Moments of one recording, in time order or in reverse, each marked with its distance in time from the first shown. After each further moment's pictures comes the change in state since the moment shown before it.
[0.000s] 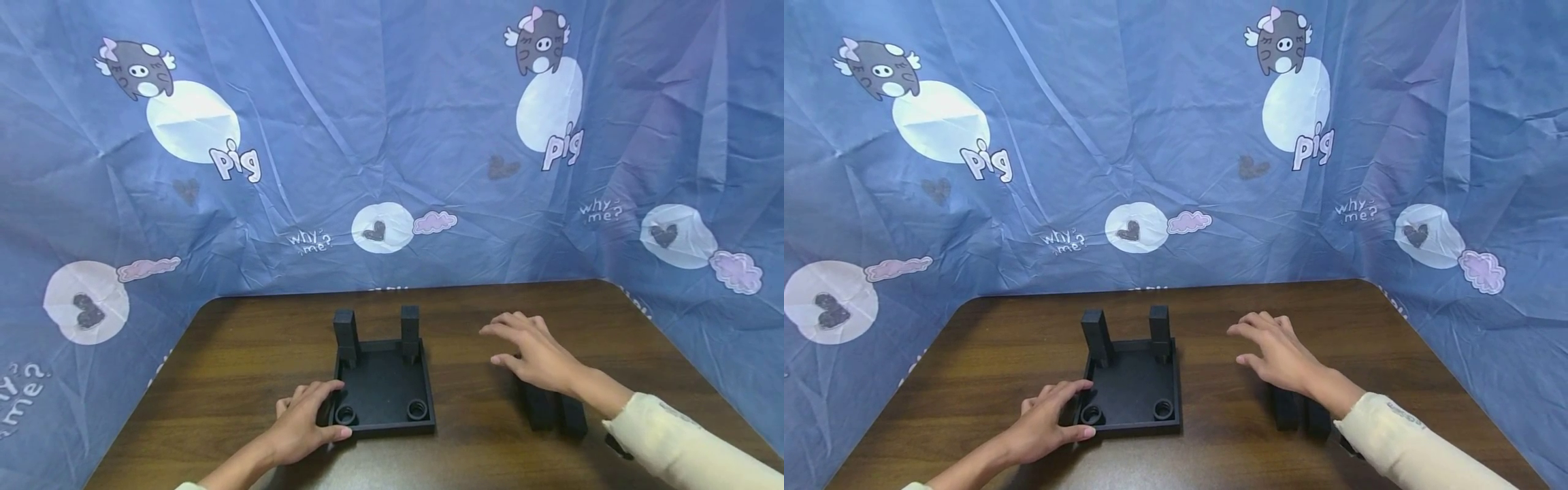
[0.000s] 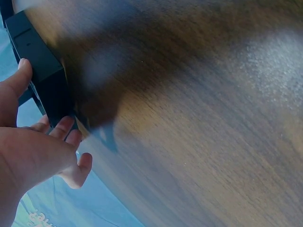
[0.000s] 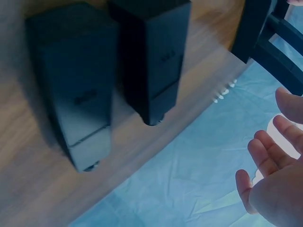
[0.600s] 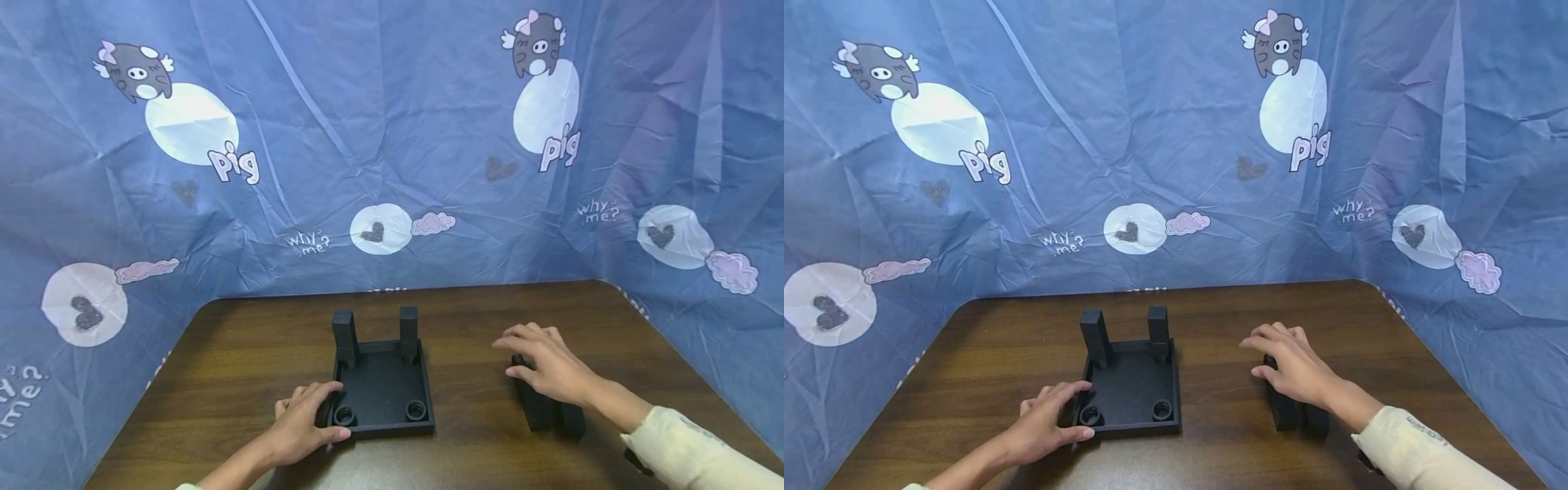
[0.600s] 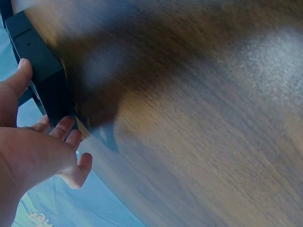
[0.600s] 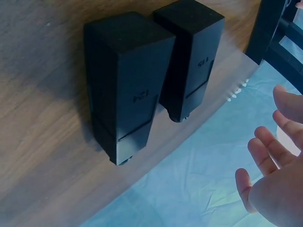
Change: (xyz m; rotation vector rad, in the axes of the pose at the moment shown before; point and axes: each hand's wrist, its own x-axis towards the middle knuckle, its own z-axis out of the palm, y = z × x) left_hand 0.001 0.000 0.000 0.001 -0.004 0.006; right_hand -0.024 0.010 -0.003 -0.026 0.003 -0.011
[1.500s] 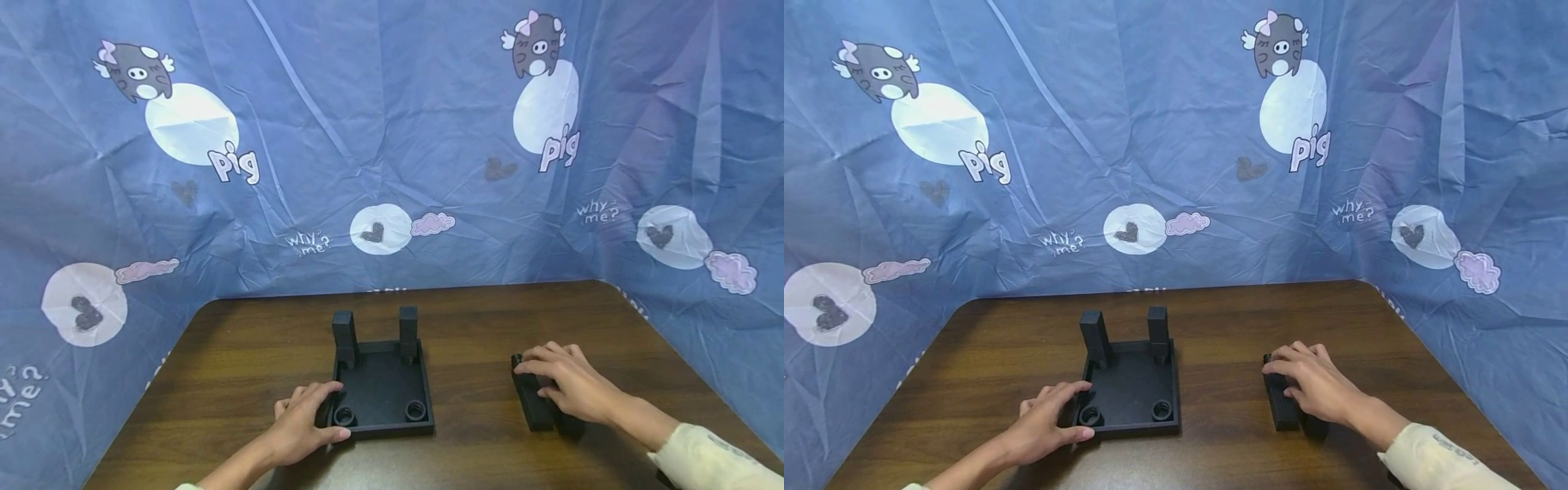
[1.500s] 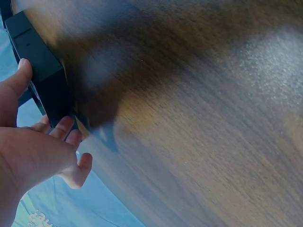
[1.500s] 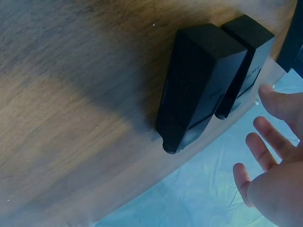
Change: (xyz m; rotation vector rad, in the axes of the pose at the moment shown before) left_hand 0.000 0.000 0.000 0.010 -0.013 -0.021; right_hand -0.036 0.016 -0.001 -0.091 -0.104 -0.044
